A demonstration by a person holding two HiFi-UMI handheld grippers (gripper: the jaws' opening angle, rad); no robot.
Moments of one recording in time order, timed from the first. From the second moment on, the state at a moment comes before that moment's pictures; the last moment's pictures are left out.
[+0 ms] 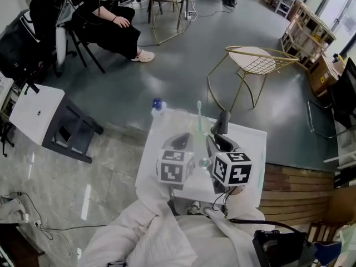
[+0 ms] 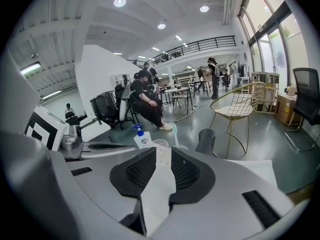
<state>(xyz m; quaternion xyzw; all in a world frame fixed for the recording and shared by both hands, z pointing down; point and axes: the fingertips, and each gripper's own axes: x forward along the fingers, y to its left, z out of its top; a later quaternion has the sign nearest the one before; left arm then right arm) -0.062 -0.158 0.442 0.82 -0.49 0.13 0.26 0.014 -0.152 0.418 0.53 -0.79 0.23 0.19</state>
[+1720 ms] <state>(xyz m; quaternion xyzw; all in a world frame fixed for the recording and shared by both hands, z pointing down) -0.010 -0.113 0.470 0.82 -0.50 0.17 0.24 0.105 -0.111 0.457 0.56 -0.76 0.28 0.18</state>
